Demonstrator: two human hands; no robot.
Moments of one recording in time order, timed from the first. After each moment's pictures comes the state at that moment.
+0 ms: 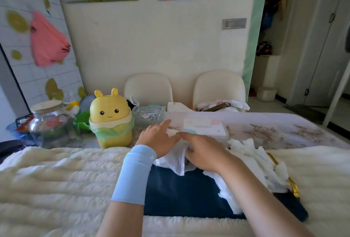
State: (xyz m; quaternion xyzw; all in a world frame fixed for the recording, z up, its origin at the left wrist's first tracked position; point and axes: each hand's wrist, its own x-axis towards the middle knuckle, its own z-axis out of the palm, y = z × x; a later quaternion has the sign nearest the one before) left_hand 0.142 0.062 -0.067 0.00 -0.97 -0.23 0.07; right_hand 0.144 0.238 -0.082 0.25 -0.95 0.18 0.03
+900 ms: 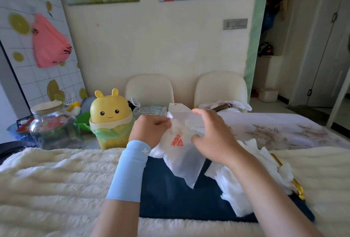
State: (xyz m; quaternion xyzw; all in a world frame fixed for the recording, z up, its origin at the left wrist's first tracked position) left_hand 0.157 0.058 -0.044 0.05 -0.89 -0.41 0.19; right_hand 0.156 0.252 -0.052 0.18 -0.91 0.34 0.13
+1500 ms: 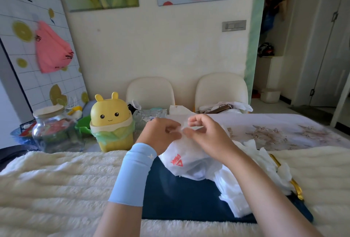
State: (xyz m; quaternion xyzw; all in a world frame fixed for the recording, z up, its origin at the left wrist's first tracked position) left_hand 0.155 0.074 -0.045 -0.05 -0.93 -0.33 0.14; right_hand 0.140 0.250 -0.067 0.18 -0.82 0.54 0.08
